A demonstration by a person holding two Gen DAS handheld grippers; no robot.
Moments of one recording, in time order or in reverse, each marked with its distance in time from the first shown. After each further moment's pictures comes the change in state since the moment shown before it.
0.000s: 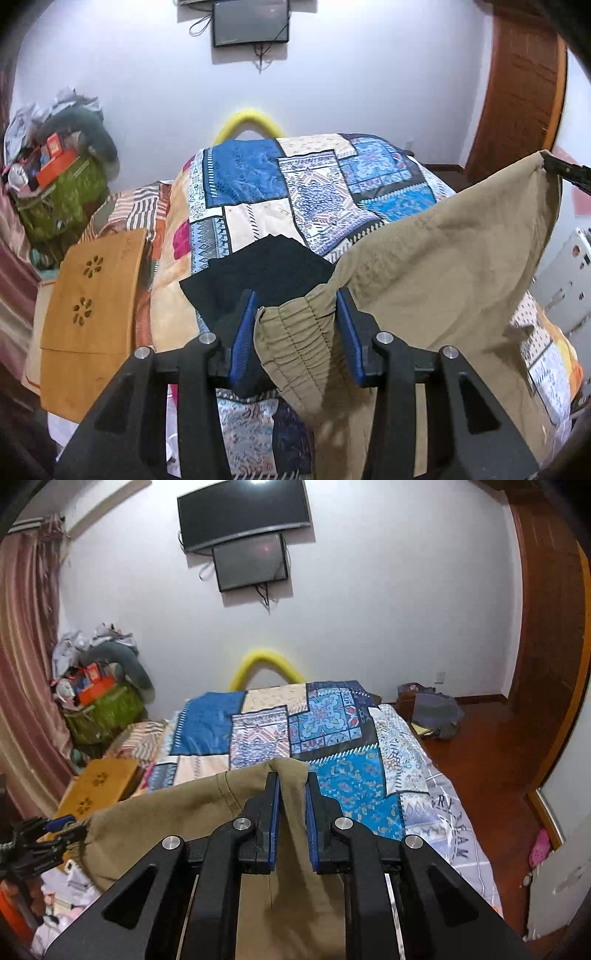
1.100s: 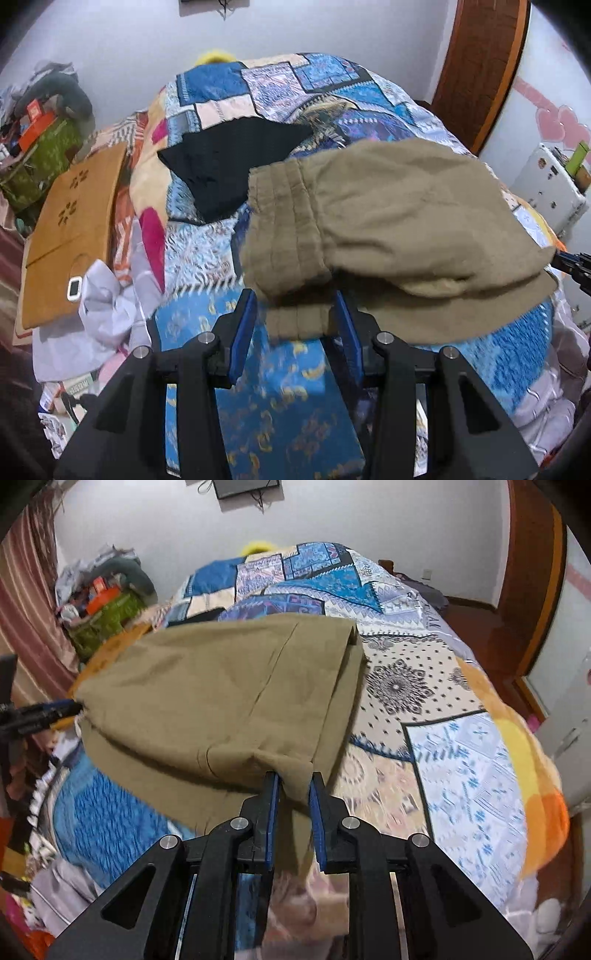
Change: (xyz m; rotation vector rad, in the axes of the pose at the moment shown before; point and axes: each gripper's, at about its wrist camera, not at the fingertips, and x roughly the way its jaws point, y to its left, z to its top) left arm -0.076 -0.029 -0.208 0.077 0.204 -0.109; right arm -0.130 0.016 -0.281 0.011 0.326 -0.066
